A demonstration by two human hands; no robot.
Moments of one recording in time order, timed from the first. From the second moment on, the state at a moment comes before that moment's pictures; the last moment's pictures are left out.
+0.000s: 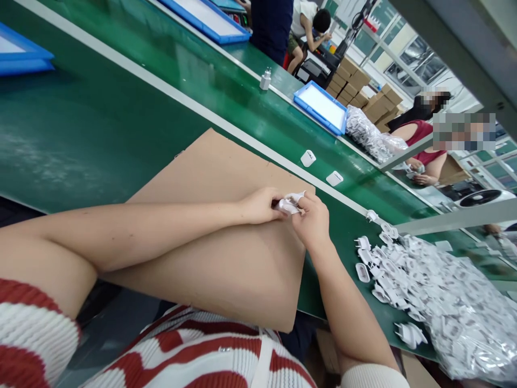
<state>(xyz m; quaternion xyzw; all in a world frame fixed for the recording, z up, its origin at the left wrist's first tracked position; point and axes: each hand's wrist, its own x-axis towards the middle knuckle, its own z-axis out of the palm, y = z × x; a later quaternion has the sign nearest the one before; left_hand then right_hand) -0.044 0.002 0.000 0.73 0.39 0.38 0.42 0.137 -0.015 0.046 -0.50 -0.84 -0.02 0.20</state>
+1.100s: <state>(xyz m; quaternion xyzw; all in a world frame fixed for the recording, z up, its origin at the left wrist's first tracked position) -0.153 0.202 0.015 0.50 0.73 0.43 0.18 0.337 -0.099 0.006 -0.72 -0.65 -0.03 0.23</state>
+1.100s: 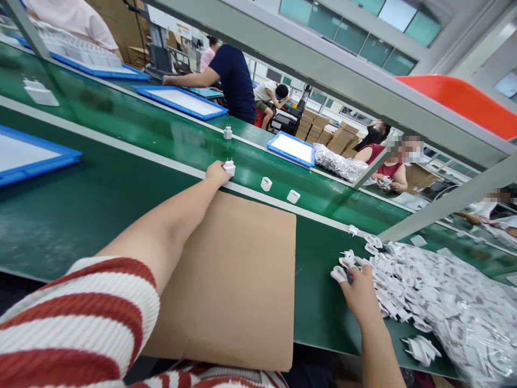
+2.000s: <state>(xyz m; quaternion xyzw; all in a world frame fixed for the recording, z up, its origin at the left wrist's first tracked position) -0.021 0.029 0.014 0.75 0.44 0.36 0.34 0.199 -0.025 0.051 -0.56 -0.52 0.43 0.48</state>
